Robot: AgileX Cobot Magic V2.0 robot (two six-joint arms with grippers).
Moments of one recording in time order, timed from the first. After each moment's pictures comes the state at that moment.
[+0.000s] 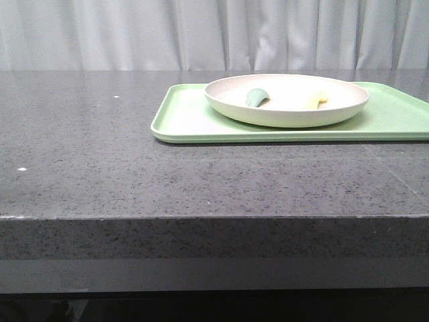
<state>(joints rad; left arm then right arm) -0.26 0.82 -0.70 -0.07 0.30 -0.06 0.06 0.51 -0.49 0.10 0.38 -0.04</state>
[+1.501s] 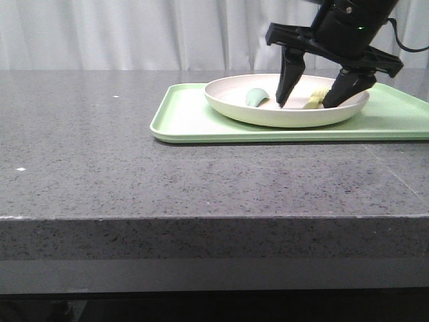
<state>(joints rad) -0.26 0.40 -0.44 -0.05 0.22 -0.05 0.25 1.84 -1.47 0.24 0.73 0.17</state>
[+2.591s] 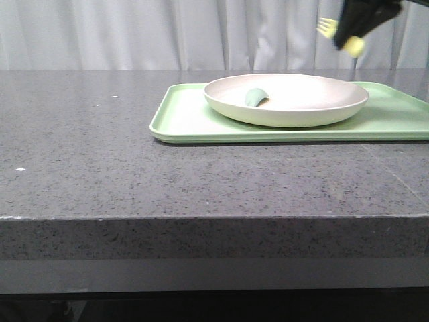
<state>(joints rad) -0.26 0.40 -0.44 -0.05 0.22 -0.05 0.10 1.74 -1.59 0.24 0.88 0.12</state>
